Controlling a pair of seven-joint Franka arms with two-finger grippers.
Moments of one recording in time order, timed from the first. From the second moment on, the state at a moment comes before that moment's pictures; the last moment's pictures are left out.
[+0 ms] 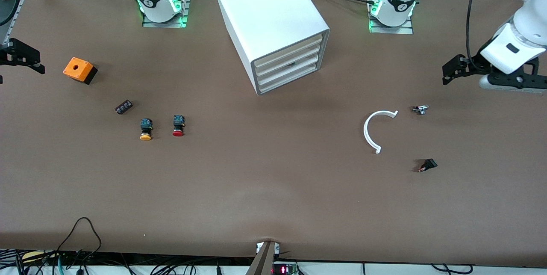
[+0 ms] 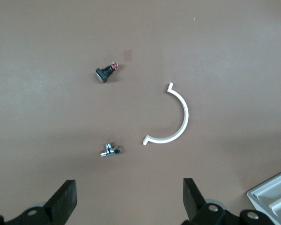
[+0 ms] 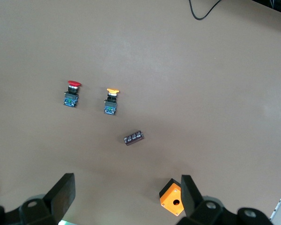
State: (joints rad) left arm -0.07 -0.06 0.01 -1.80 0.01 1.75 0.01; right arm 0.04 0.09 -0.12 -1.45 -0.03 1.53 -0.40
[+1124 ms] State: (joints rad) left arm -0.09 -0.05 0.00 -1.77 0.01 1.70 0.01; right arm 0.04 0.02 -0.13 -1.52 0.00 1.56 -0.40
